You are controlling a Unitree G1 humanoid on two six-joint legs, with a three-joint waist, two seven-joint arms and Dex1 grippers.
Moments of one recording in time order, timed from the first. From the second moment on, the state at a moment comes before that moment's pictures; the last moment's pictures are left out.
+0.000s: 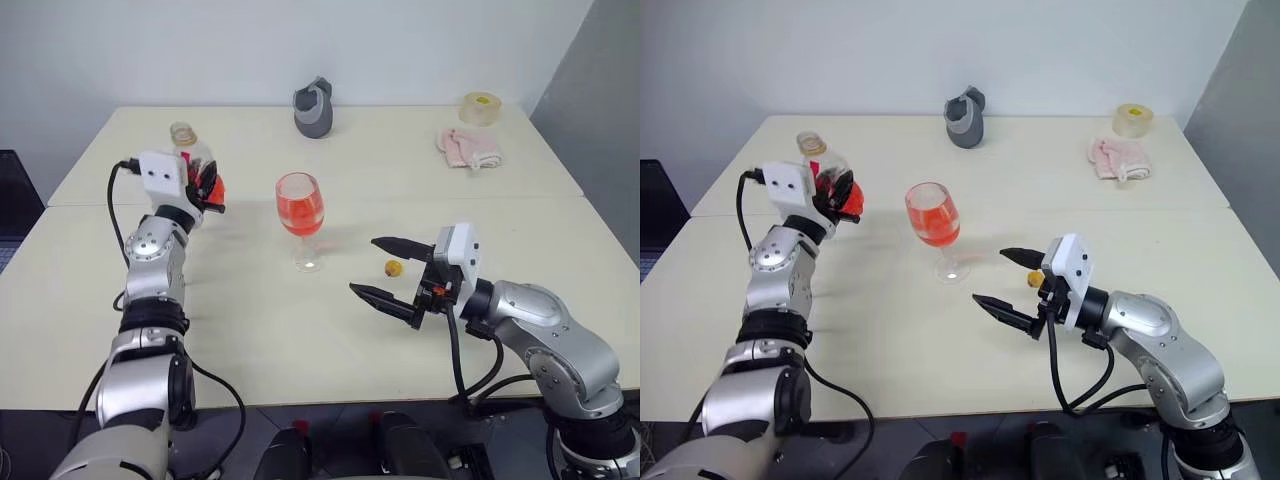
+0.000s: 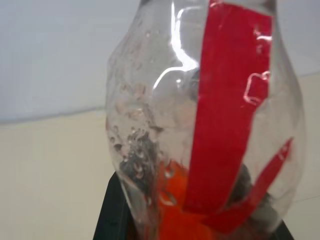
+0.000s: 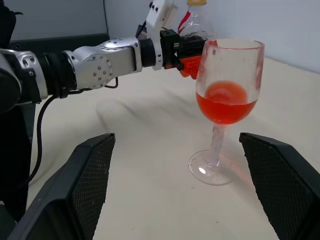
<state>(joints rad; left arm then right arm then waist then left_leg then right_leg) -0.72 0.44 0.28 0.70 -0.20 -0.14 -0.36 -0.24 -0.51 0.09 -0.61 0.54 0.59 0.70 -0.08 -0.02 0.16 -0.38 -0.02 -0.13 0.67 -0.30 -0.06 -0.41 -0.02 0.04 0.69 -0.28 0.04</state>
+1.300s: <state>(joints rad) -0.36 0.31 0.32 0.24 -0.30 0.13 -0.25 -0.22 -0.52 0.05 -0.60 0.55 0.58 0.68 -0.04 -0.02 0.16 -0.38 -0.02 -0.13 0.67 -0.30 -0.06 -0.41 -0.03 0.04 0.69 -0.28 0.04</state>
